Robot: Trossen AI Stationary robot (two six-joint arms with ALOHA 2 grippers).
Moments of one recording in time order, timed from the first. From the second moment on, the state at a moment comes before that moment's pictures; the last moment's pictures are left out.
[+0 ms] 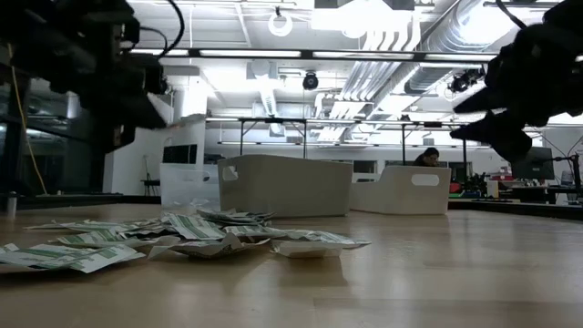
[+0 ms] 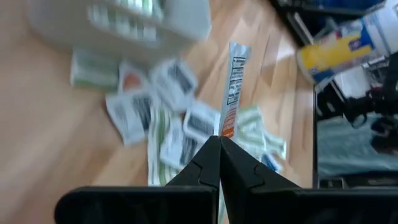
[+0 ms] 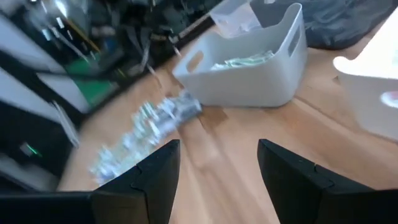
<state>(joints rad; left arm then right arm) -0.01 0.83 0.32 0.00 0.10 -0.82 0.12 0.33 0.05 0.02 0.26 0.67</state>
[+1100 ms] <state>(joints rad) -0.01 1.29 0.93 0.00 -0.25 -0.17 0.12 0.66 0.22 0.49 0.40 0.41</state>
